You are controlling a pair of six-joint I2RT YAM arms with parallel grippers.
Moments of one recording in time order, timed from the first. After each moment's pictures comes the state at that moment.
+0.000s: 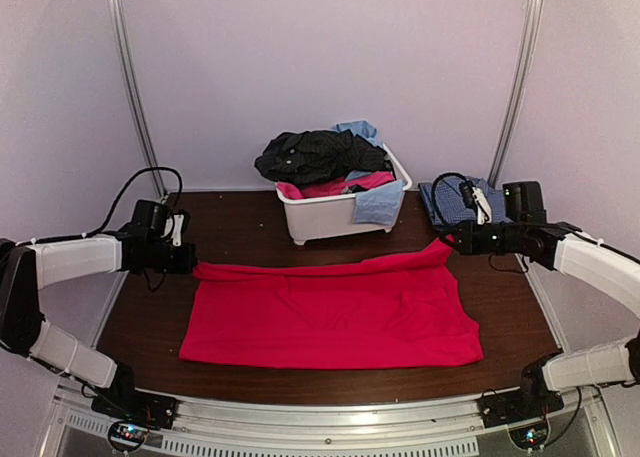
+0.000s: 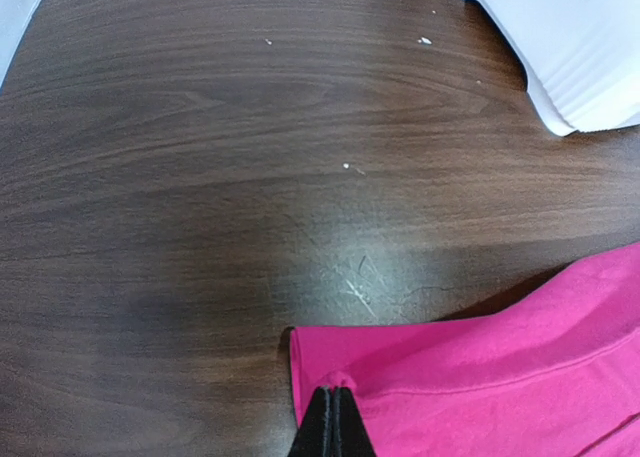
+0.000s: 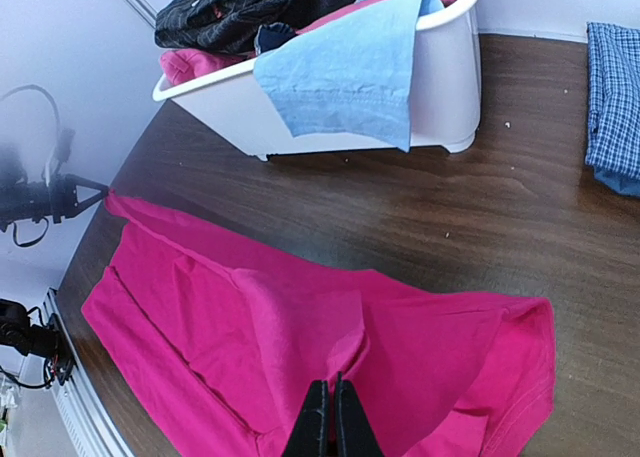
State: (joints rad) left arm -0.22 1.37 0.72 -0.21 0.08 -0.19; right arm 0.23 1.17 0.80 -0.23 -0.50 0.23
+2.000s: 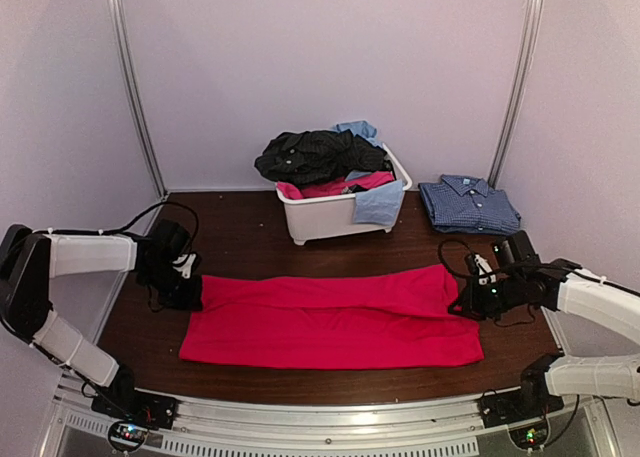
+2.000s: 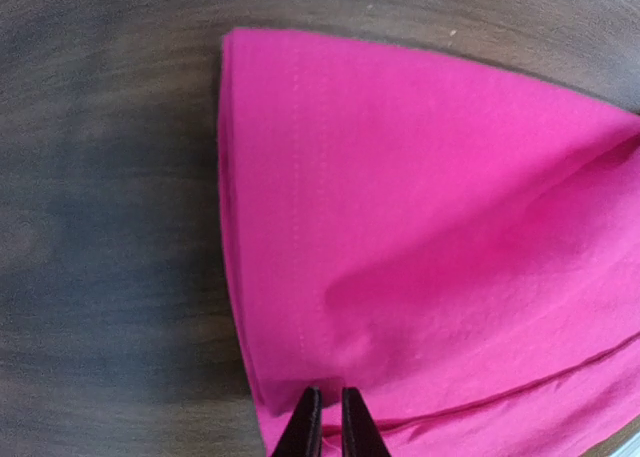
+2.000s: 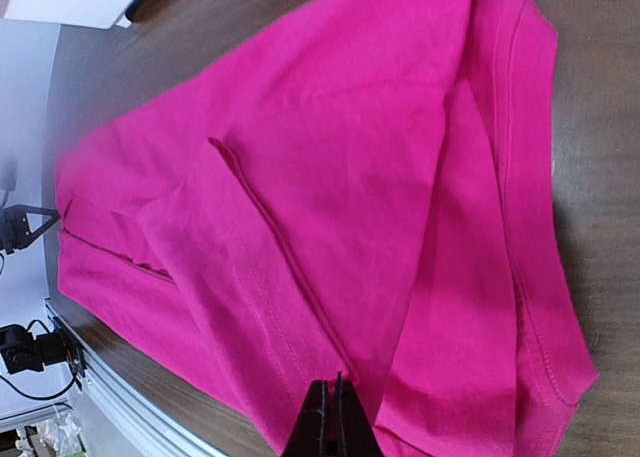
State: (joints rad) left arm -0.31 1.46 0.74 -0.55 0.15 -0.31; right arm 0.36 0.97 0.55 -0.52 -0.33 0.59
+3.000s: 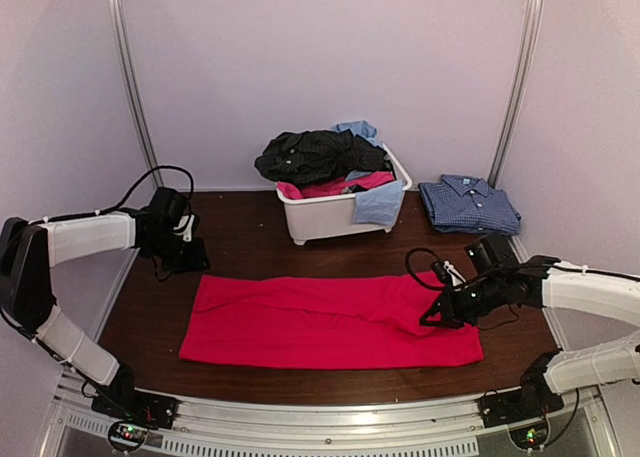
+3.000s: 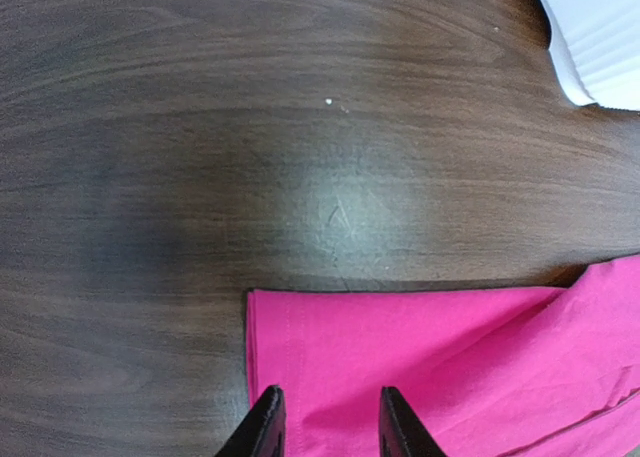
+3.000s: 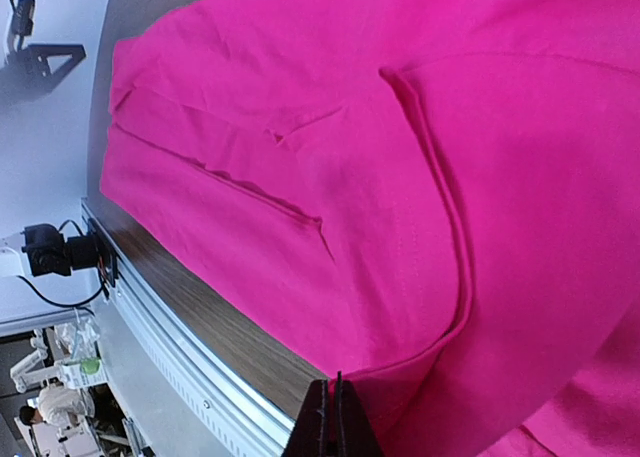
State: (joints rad) left arm -0.28 1.49 0.92 -0.50 0.08 -0.34; right arm 0.54 1.08 0.57 -0.44 -0.50 0.62
